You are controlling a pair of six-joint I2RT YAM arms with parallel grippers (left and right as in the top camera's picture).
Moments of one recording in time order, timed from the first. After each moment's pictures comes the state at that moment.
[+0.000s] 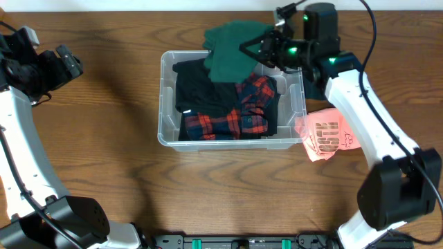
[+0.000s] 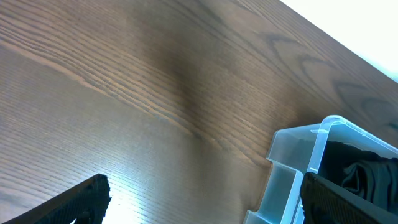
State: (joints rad) left arm 0.48 1.65 1.76 -1.13 0.30 -0.10; right arm 0.29 1.79 1.57 -0.41 -0.71 0.72
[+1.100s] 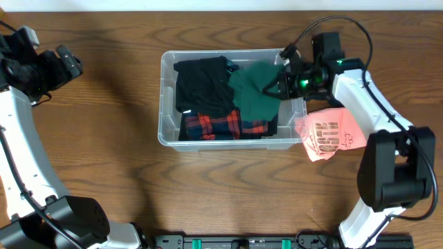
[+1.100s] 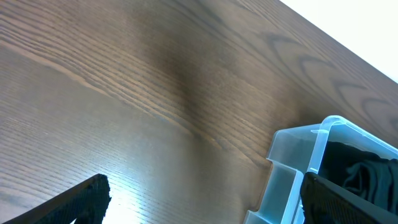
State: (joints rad) left arm 0.48 1.65 1.76 -1.13 0.30 -0.10; right arm 0.15 1.91 1.41 -0.70 -0.72 0.02
